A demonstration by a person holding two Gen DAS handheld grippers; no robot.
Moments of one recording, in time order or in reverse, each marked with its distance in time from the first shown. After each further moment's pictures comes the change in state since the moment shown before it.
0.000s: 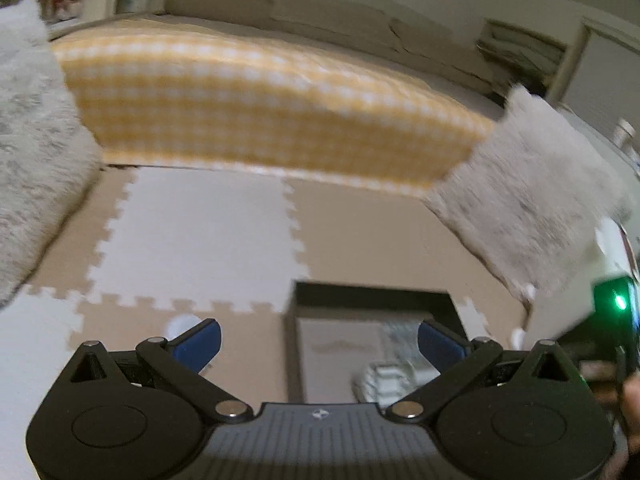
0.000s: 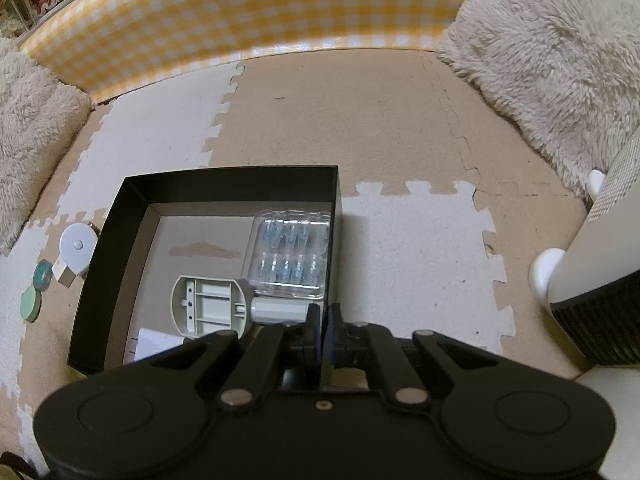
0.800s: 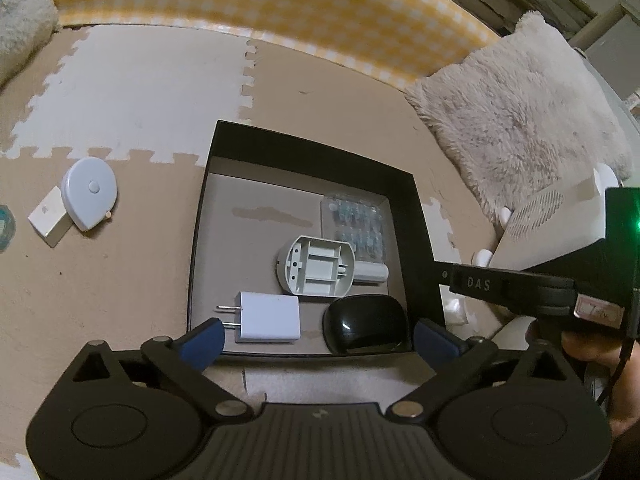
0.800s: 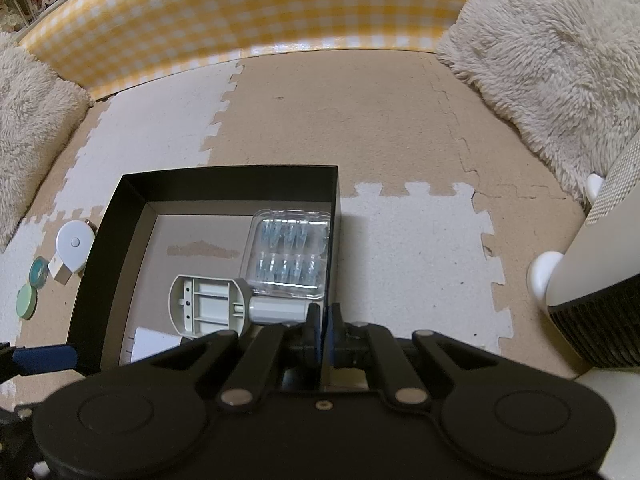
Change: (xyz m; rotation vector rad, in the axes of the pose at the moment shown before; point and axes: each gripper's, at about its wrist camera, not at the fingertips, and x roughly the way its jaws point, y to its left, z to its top) left arm 0.053 -0.039 -0.049 -0.119 0.349 -0.128; right arm 0.001 0.001 0.001 -0.014 0.002 -0.015
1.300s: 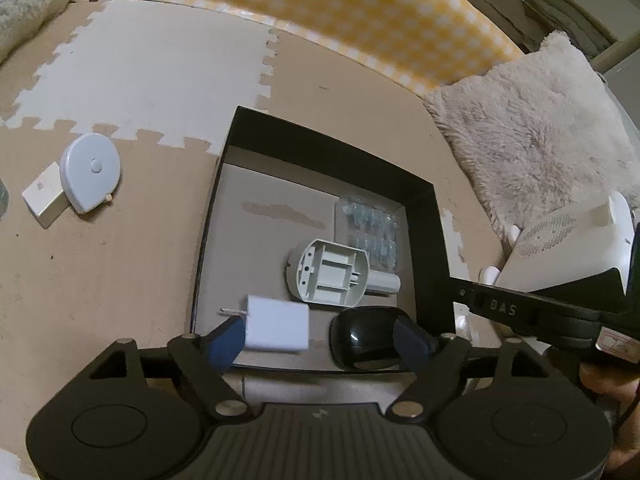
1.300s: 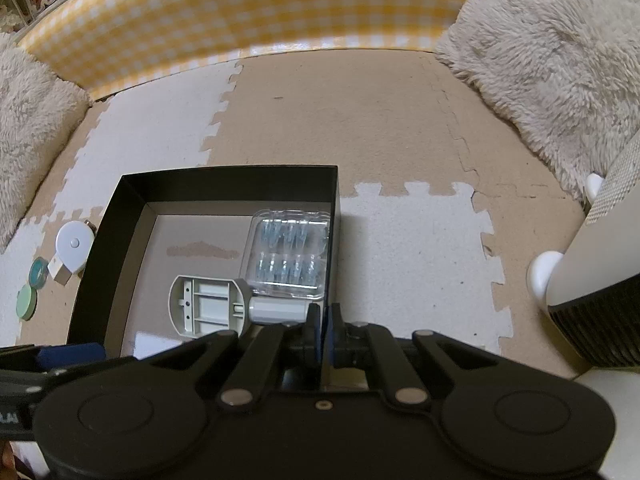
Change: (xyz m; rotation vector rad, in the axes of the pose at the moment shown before) left arm 0.016 0.015 0.005 -0.087 0.006 -0.021; right arm 0.000 0.000 0.000 0.001 0.001 0.000
